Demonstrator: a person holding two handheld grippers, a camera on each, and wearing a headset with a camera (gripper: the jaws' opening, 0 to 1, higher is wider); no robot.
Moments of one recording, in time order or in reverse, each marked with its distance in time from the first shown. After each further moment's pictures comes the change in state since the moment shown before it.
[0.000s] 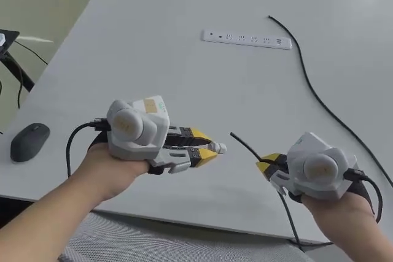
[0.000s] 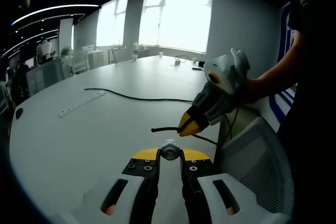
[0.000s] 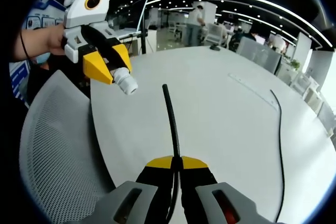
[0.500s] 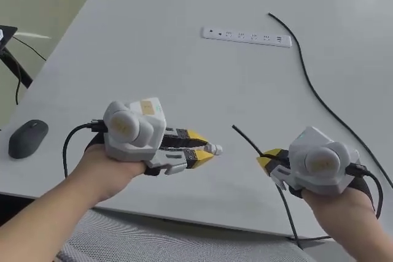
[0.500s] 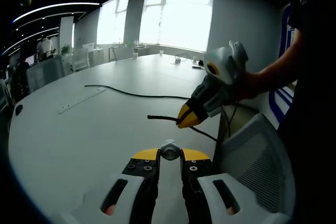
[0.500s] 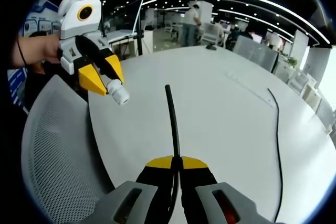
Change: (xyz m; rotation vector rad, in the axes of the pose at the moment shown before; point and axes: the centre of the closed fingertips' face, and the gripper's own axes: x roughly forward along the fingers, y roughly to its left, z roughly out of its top) left arm -0.002 0.004 -0.014 -0.011 0.006 0.000; right arm -0.002 -0.005 0.007 0.023 0.001 -0.019
